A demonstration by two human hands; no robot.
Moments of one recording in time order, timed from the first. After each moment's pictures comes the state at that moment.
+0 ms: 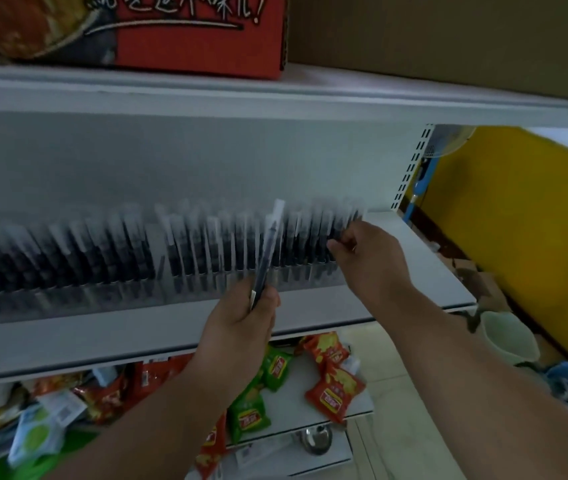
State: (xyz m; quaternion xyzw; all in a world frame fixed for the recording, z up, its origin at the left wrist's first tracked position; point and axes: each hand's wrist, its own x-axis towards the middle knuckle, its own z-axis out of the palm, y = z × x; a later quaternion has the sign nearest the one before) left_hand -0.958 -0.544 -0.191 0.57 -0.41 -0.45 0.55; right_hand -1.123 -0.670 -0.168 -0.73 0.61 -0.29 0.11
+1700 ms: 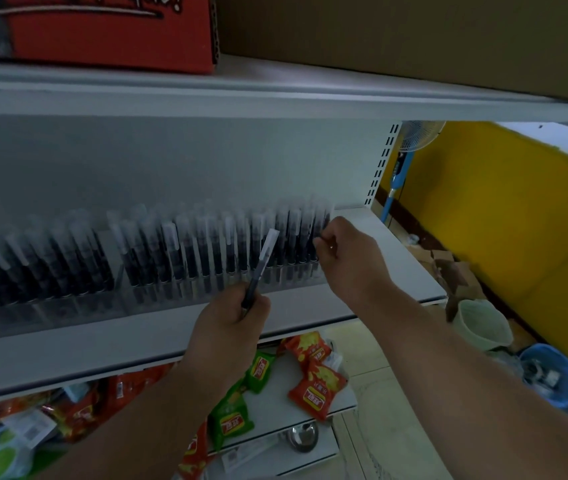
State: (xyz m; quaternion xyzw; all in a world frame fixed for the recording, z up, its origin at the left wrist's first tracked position) left_hand -0.973 -0.570 -0.205 0.65 -0.53 -0.32 0.44; right_hand -1.144 -0.675 -0.173 -0.75 0.58 -0.31 0.13
